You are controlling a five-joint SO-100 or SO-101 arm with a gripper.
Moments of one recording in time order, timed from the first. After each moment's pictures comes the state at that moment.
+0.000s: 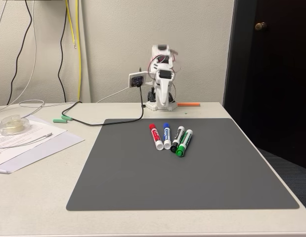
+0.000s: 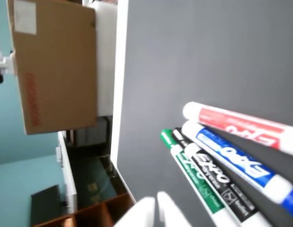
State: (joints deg) arm -4.6 142.0 150.8 17.1 -8.6
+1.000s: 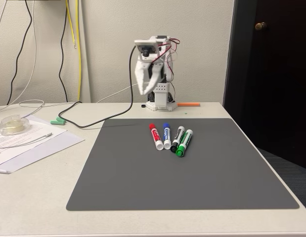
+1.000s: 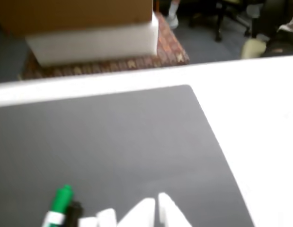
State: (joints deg) arm 8.0 110.2 109.9 32.9 -91.3
